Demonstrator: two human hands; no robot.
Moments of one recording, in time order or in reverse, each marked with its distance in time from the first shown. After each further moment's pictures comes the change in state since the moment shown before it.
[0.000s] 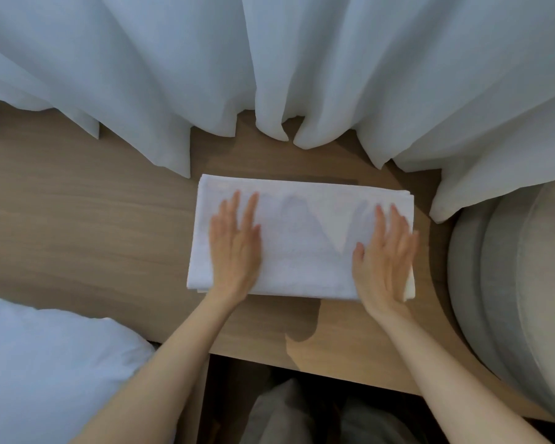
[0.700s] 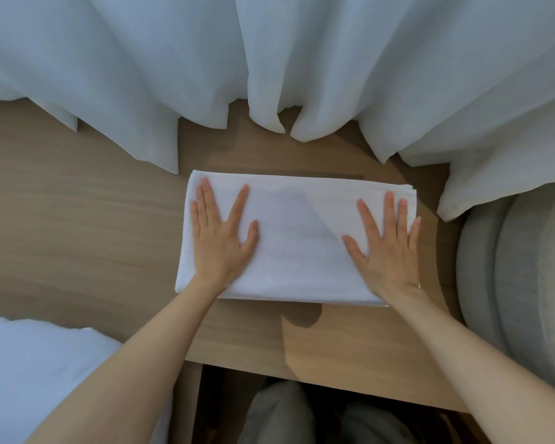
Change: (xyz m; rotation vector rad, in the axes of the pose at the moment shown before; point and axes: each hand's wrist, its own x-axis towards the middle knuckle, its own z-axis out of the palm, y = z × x) left_hand 0.028 -0.038 0.039 0.138 -0.030 0.077; right_hand 0.032 0.039 0.040 -0.158 -0.241 -0.175
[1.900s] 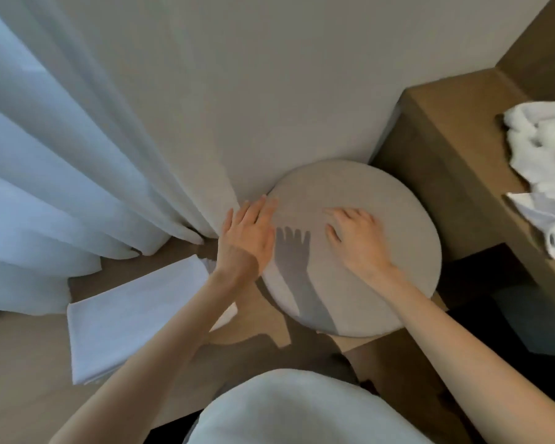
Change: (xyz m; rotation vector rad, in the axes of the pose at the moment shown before) left_hand -0.130 0.463 -0.259 -0.041 -0.003 0.680; right_hand -0.242 0.280 -0.320 0.171 0.354 0.279
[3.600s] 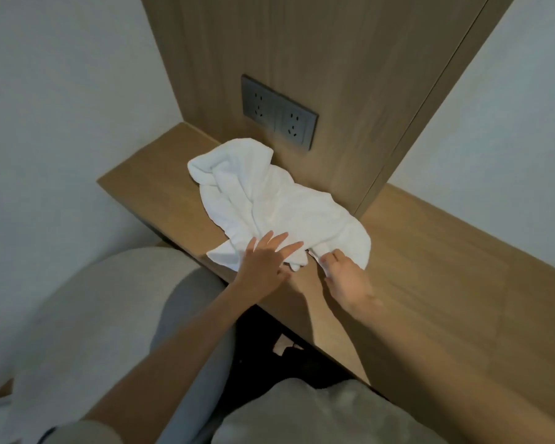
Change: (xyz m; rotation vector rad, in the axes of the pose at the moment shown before) left_hand 0.154 0.541 0.184 0.183 -0.342 0.830; right_hand -0.149 0.506 -0.088 0.137 -0.116 0.605
